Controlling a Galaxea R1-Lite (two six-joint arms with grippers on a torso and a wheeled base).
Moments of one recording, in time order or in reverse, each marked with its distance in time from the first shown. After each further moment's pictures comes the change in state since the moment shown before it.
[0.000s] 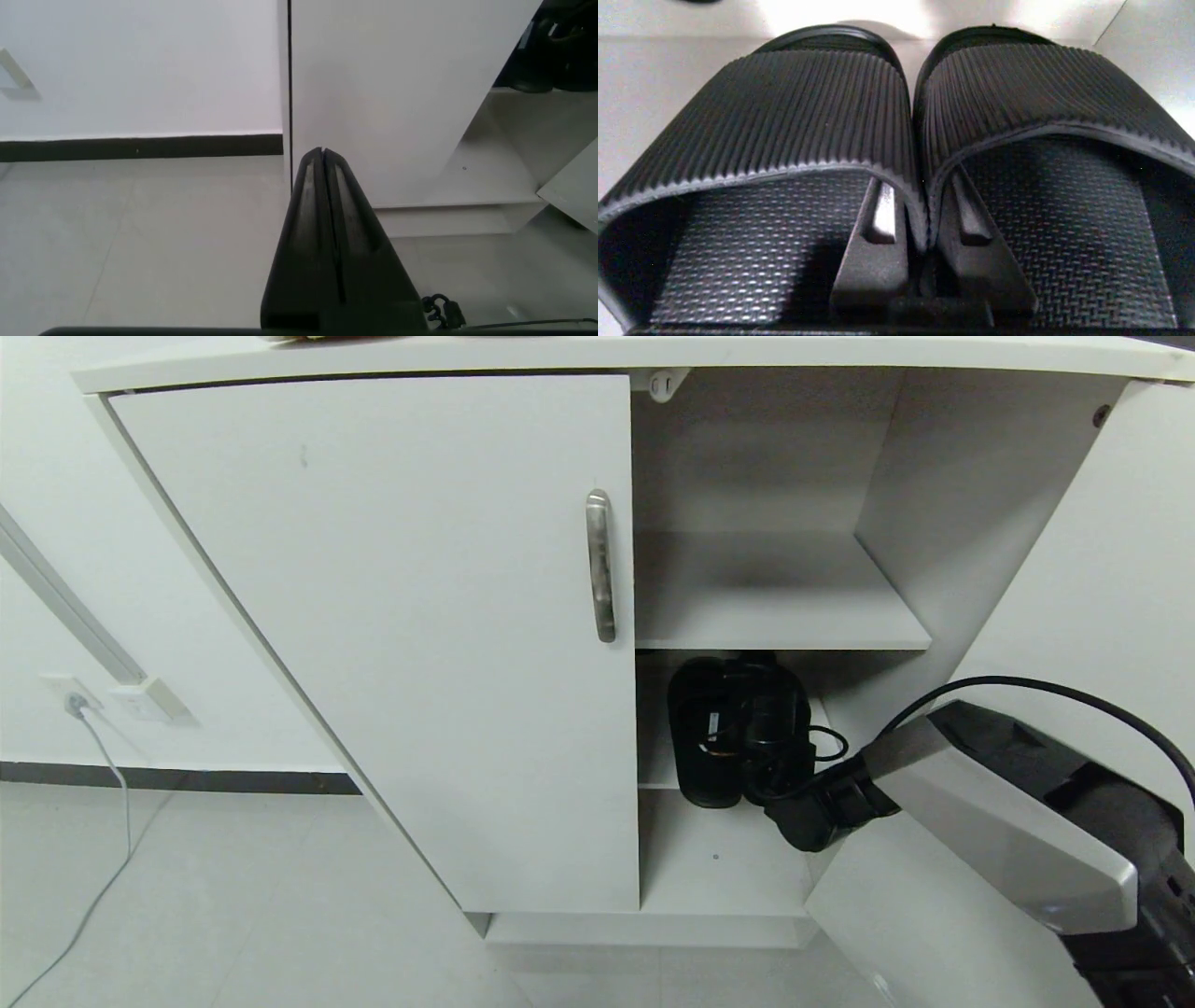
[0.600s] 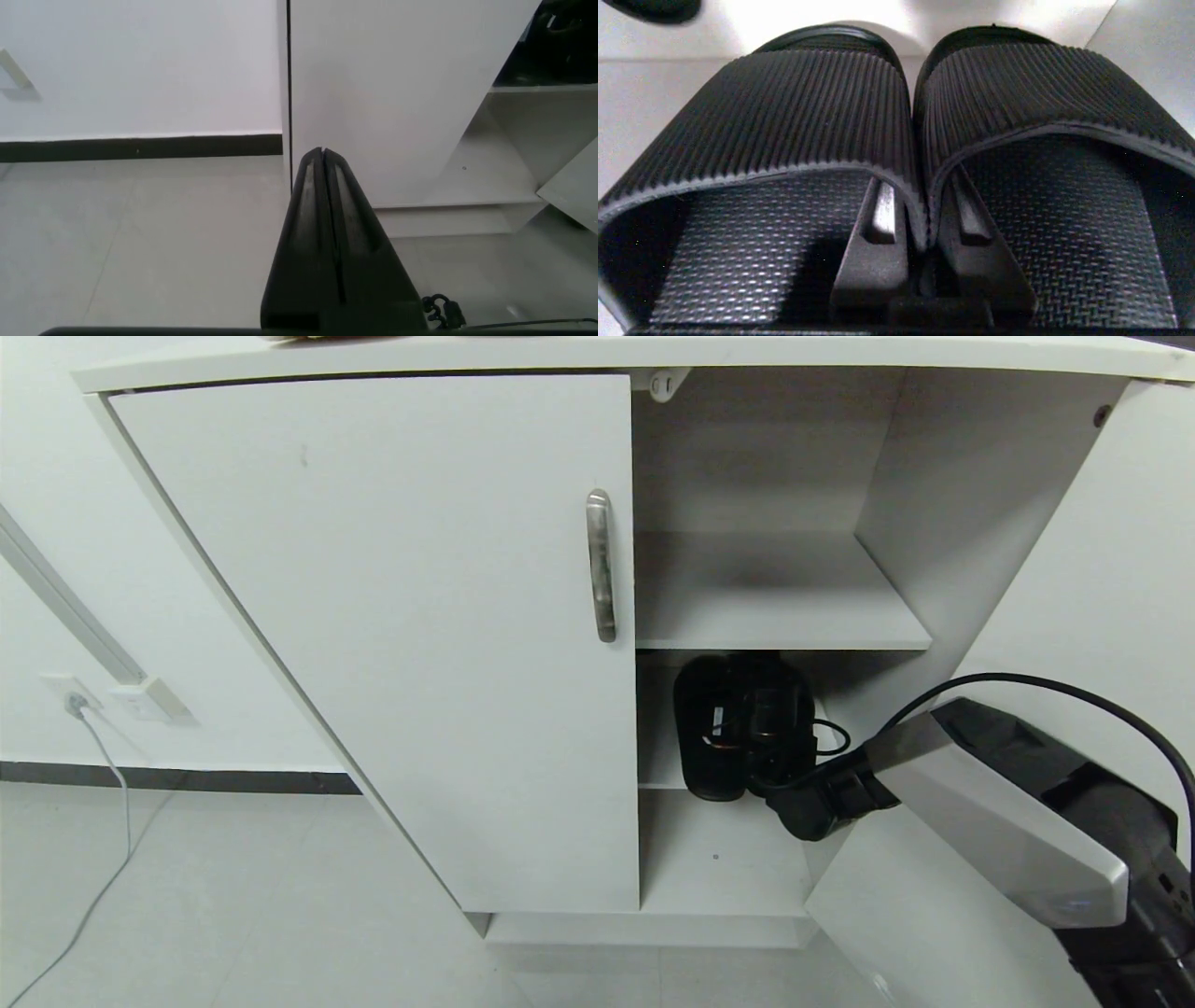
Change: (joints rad) left arm 0.000 0.000 0.000 0.000 0.000 0.001; right arm -0.018 0.015 -0.047 0.041 -0.005 0.000
